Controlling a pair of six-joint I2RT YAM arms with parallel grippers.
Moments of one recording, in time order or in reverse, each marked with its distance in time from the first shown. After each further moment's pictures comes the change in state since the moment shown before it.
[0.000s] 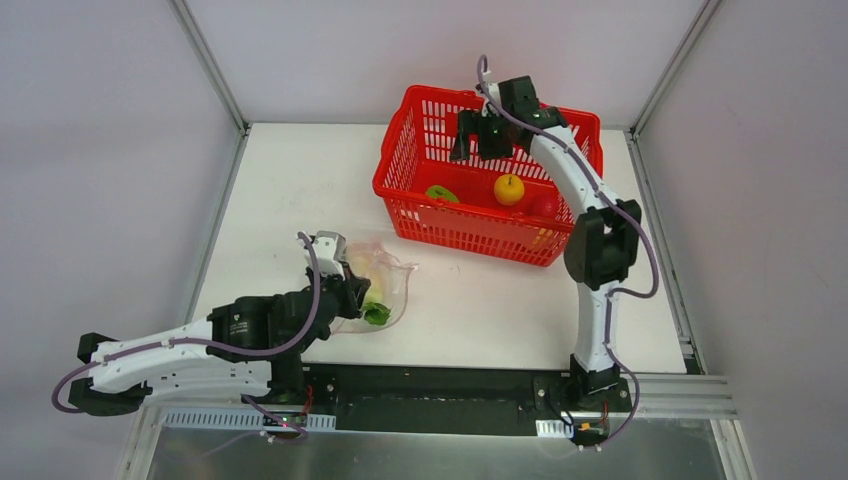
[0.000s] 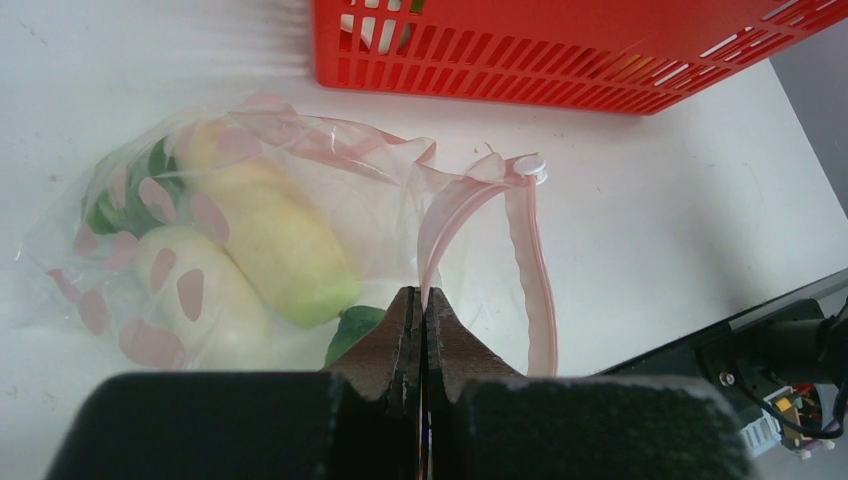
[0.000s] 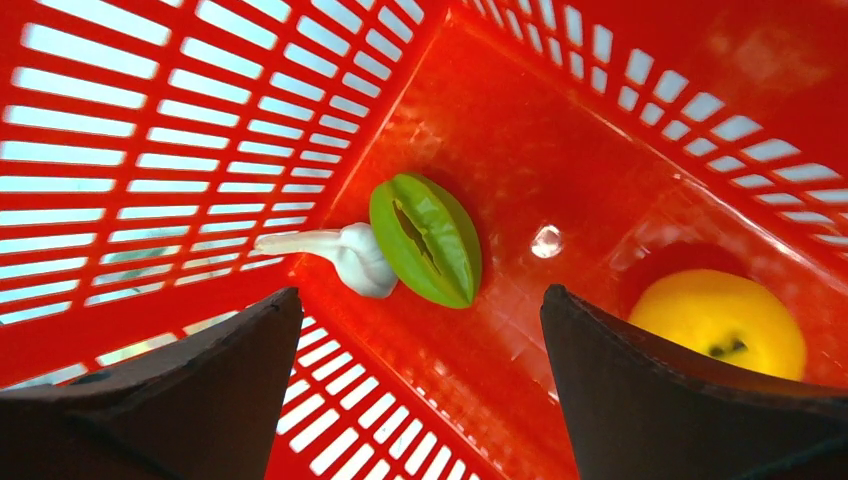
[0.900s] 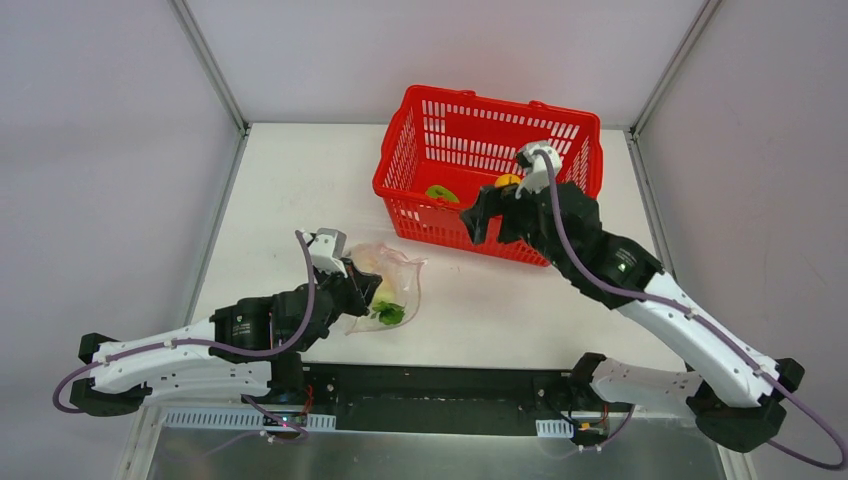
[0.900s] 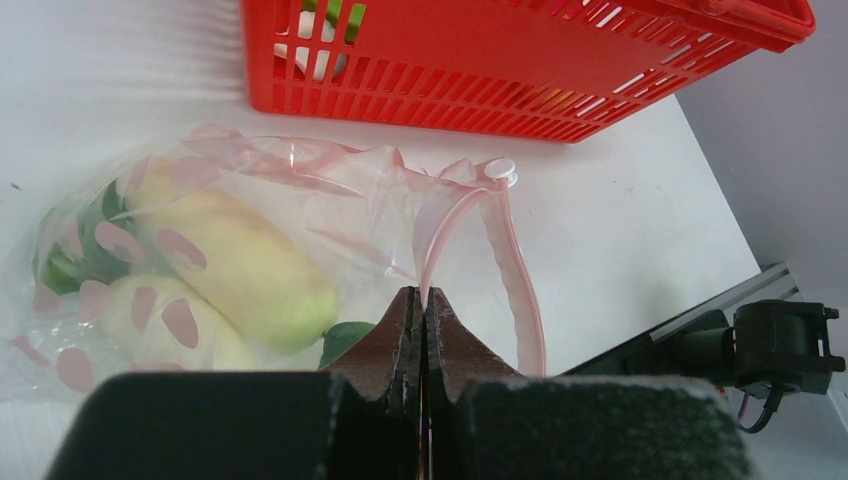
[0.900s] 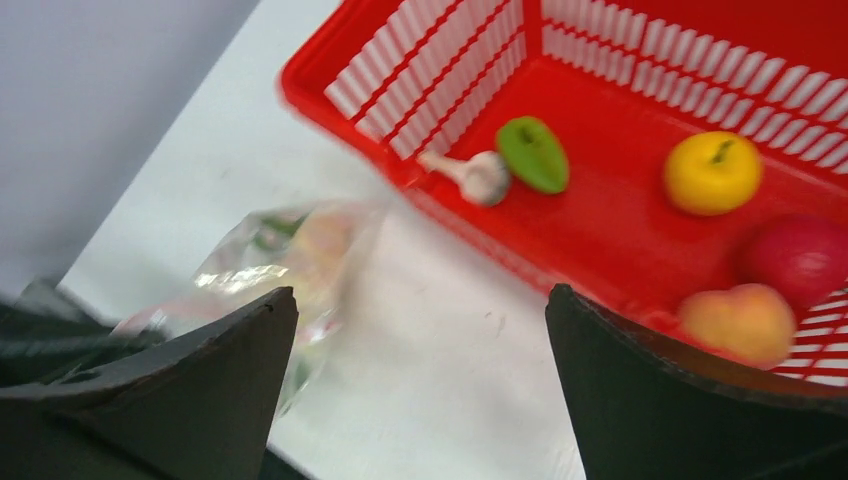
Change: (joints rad) left arm 0.000 -0.012 -0.035 0.164 0.033 0.019; right arm 0.581 -1.087 -0.828 0.215 0.618 0.172
